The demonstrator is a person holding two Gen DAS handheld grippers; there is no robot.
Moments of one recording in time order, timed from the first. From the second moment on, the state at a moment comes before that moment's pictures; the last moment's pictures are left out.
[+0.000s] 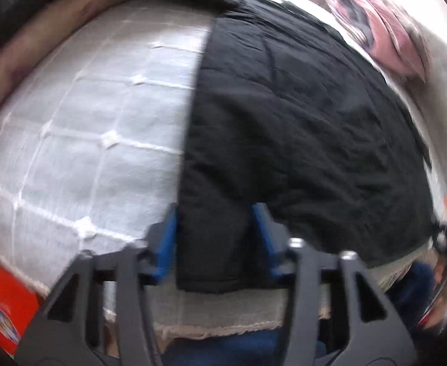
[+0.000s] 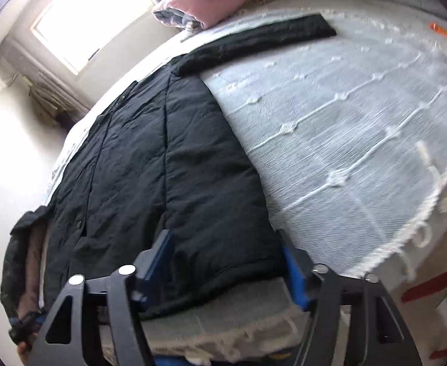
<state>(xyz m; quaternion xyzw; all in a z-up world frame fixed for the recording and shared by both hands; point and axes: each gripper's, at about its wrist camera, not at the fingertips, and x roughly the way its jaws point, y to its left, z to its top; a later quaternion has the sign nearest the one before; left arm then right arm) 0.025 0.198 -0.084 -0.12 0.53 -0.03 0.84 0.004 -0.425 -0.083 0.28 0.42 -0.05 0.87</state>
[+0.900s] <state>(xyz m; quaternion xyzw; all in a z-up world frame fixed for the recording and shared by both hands) 0.022 0.224 -0.072 -0.15 0.53 0.02 0.84 0.025 -0.406 -0.068 0.16 0.45 -0.09 0.87</state>
